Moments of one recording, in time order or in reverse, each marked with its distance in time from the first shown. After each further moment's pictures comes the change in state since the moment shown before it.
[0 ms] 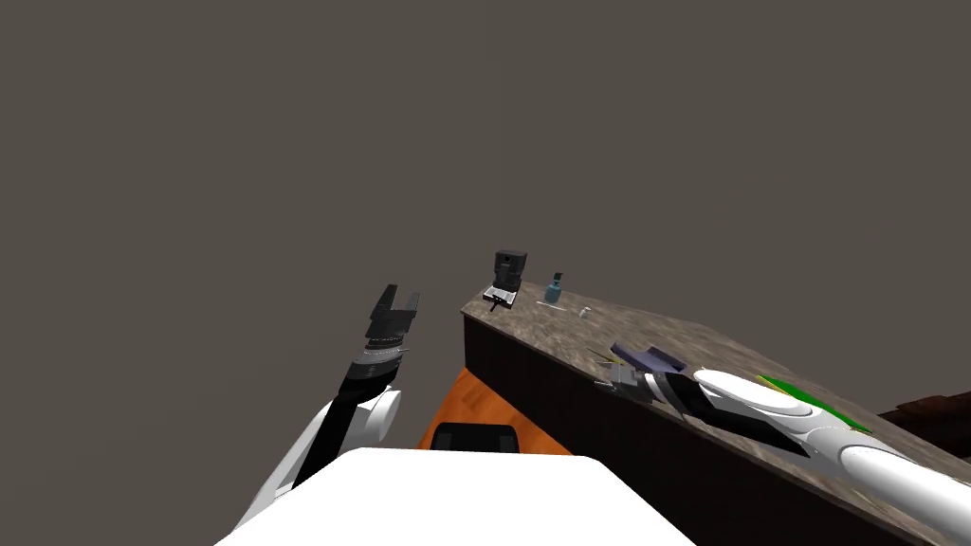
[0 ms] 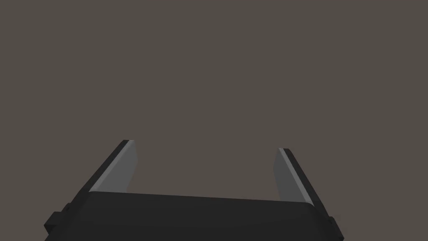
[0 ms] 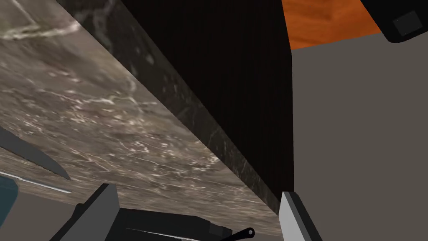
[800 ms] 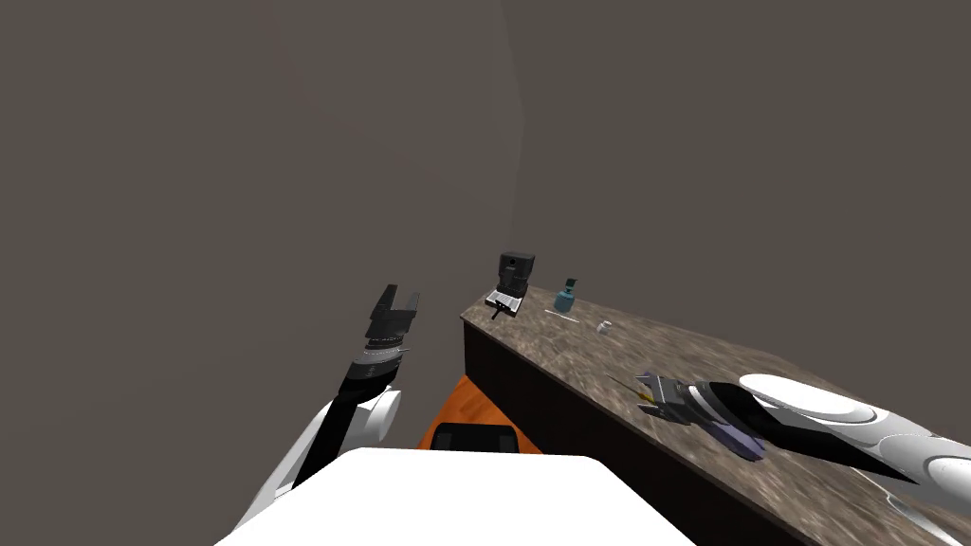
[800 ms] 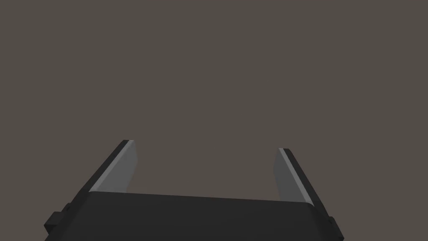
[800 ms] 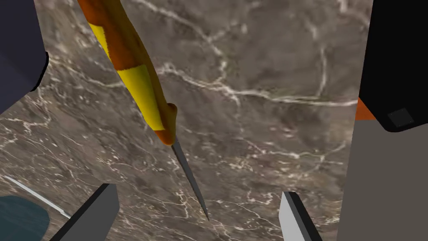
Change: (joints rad) left arm 0.000 0.000 0.000 0.000 0.000 0.000 0.000; right arm -0.013 -0.110 0.080 0.149 0.091 -0.034 0.035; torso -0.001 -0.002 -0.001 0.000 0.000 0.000
